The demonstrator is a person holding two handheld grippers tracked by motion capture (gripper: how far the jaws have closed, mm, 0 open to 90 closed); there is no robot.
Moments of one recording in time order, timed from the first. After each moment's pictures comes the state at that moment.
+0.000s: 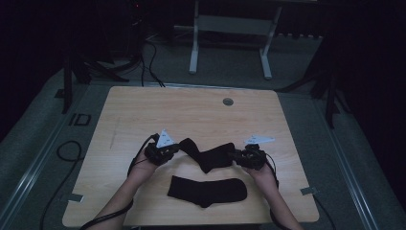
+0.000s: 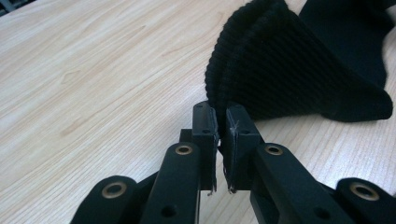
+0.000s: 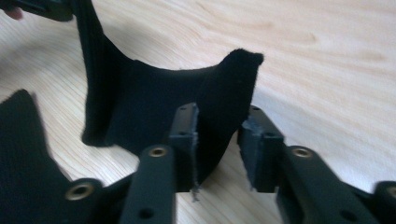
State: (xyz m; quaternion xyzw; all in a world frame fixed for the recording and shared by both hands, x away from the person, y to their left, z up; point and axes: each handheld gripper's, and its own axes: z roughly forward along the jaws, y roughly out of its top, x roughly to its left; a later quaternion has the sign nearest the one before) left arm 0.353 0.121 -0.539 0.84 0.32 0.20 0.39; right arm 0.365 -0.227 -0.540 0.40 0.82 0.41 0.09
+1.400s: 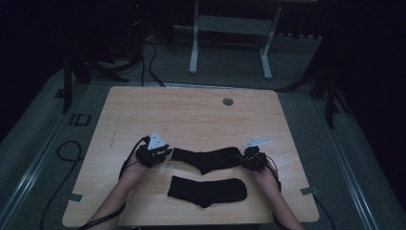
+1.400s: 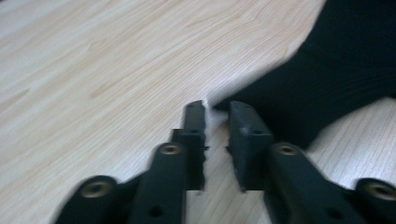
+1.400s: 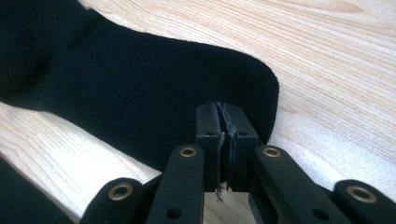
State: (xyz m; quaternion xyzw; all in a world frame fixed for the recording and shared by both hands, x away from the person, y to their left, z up) left arm 0.346 0.153 -0.549 0.83 0.35 0.20 0.37; right arm 0.367 -0.232 -0.556 0.41 0.84 0.34 0.12
